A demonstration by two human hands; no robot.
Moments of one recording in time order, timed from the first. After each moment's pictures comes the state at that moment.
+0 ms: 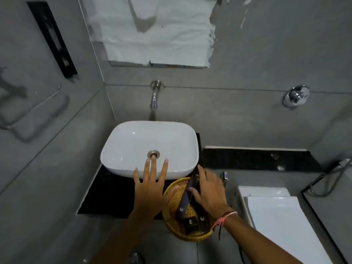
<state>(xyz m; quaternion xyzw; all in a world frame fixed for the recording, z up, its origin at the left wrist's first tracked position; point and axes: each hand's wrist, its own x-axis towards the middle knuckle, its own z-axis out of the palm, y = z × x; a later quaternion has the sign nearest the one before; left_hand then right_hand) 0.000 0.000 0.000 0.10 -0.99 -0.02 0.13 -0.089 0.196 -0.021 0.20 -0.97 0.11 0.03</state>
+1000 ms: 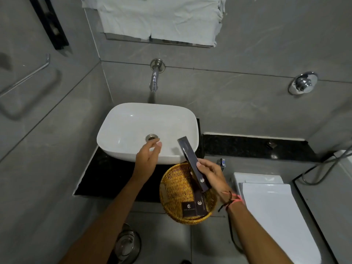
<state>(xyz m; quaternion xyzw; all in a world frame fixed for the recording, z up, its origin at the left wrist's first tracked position) -0.038 -0.027 0.015 0.19 -0.75 -0.61 0.15 -0.102 0.213 -0.018 0.05 -0.69 0.67 -0.25</state>
